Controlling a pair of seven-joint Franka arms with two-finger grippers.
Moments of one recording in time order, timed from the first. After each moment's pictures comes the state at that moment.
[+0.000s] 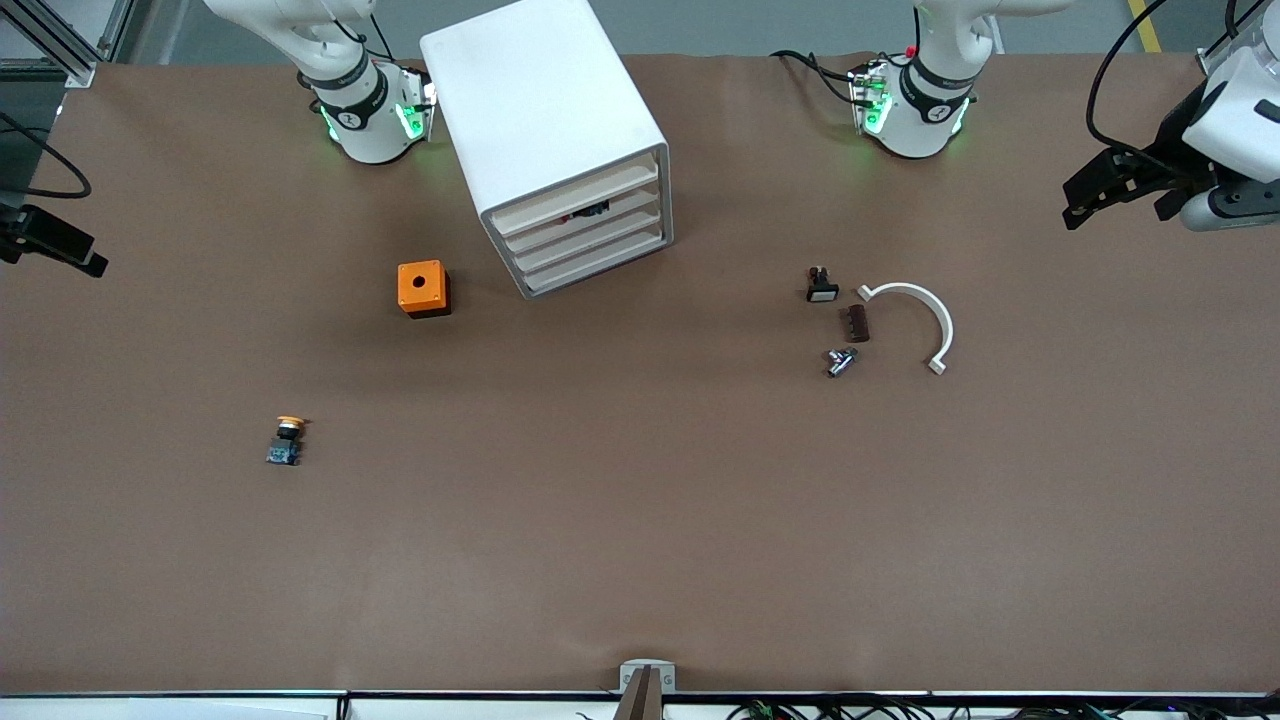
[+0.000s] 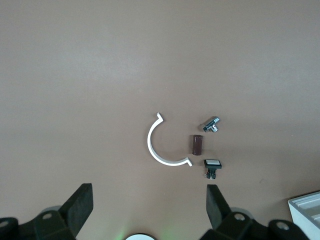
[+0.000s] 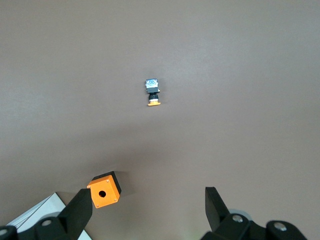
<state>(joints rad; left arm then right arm) -0.06 -0.13 -0.06 -1.66 0.02 1.52 -0.19 -0.01 -0.02 -0.11 -1.57 0.00 1.53 0.07</state>
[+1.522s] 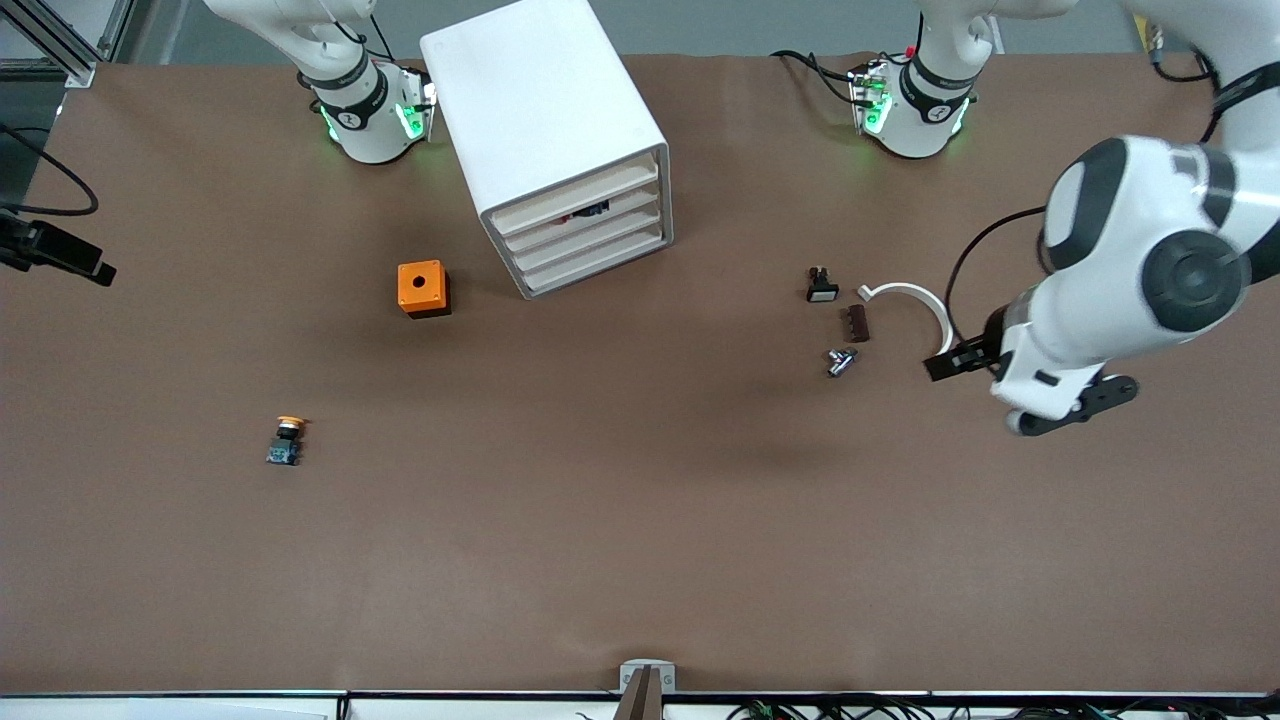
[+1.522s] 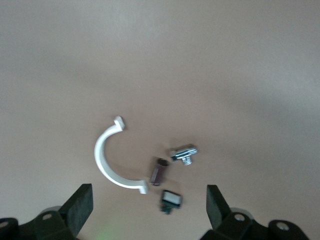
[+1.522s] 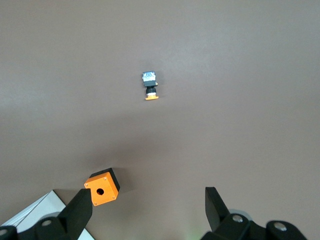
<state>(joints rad) -0.19 0.36 -0.08 -1.53 0.01 1.66 -0.72 -0.01 0.03 -0.12 -1.58 0.01 1.53 0.07</state>
